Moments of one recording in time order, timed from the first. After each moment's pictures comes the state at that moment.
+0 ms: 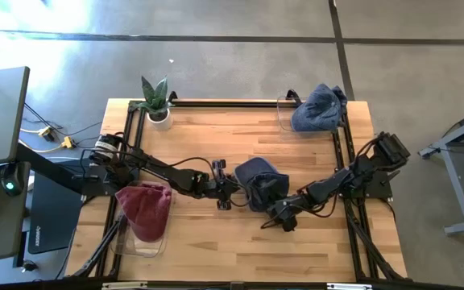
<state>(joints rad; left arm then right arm) -0.22 1.81 1.04 -0.05 -0.53 -0.02 0.41 1.68 0.63 0.09 0.33 -0.27</state>
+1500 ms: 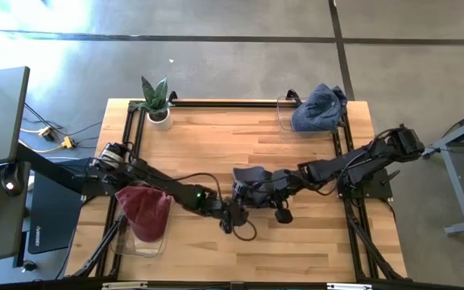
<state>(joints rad) -0.37 1.90 1.29 -0.09 -0.43 0.42 0.21 1.46 0.75 0.05 -0.20 0.09</state>
